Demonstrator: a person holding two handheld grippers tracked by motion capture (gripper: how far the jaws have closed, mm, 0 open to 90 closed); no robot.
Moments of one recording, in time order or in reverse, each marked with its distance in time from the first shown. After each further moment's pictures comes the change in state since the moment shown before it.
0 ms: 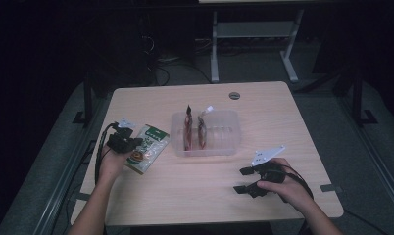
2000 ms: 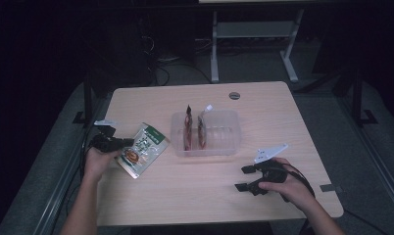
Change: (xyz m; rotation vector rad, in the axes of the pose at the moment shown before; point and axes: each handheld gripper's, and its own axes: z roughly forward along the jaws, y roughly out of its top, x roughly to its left) left arm 0.042 -0.025 -0.014 -0.056 -0.234 -0.106; right arm -0.005 0.000 -0.004 -0.015 -0.009 0.029
